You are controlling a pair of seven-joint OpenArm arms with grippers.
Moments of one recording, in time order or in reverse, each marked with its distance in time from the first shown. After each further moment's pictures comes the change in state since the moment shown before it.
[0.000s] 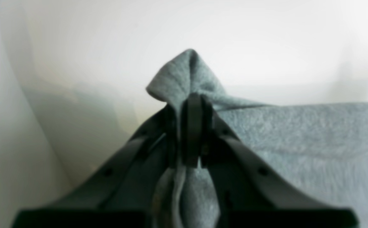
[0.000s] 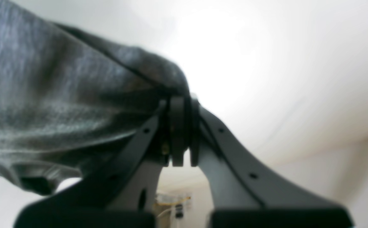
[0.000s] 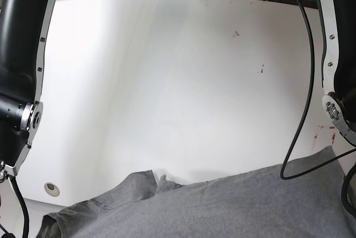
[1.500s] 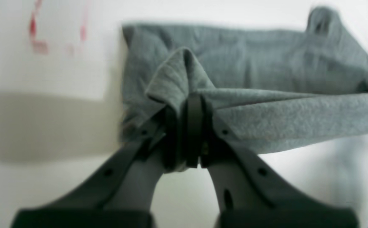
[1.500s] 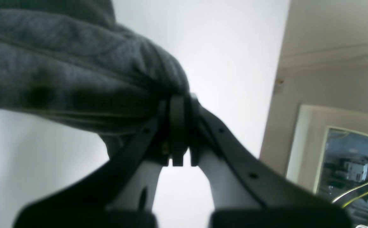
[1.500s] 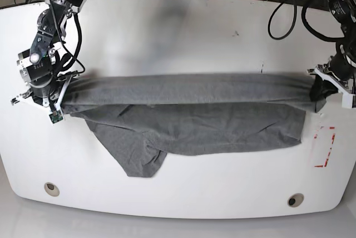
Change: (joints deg) left arm 79.8 0.3 -18.2 22.6 -23.2 0.3 2.9; right arm -75.3 -10.8 26.7 32.6 0.2 0.0 -4.2
